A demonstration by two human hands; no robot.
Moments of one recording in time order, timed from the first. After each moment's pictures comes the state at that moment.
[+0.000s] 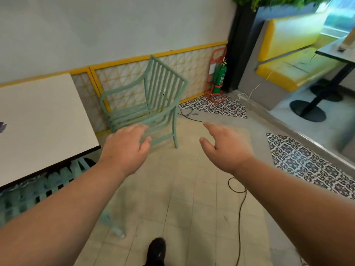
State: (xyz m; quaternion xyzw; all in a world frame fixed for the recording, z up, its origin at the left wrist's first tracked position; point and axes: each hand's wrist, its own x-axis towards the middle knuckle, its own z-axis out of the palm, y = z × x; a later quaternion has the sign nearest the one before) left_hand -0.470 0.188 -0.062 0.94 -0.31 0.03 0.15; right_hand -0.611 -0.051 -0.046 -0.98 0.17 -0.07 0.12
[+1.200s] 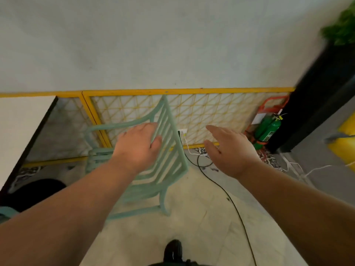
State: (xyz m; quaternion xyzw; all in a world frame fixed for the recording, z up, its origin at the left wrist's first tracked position) left_hand -0.004 -0.235 -0.078 0.98 -0.14 0.02 0.15; right_hand -0.061 -0.492 -0.045 -0.99 -0.03 -0.04 0.13
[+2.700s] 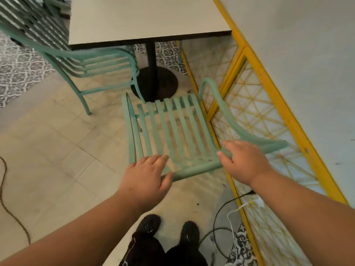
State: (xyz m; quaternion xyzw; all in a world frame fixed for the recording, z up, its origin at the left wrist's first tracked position) left_hand 0.131 -0.455 -0.248 0.82 0.54 -0.07 0.19; right_hand 0.423 -0.461 -0.234 -0.73 -0.67 0.15 -0.05
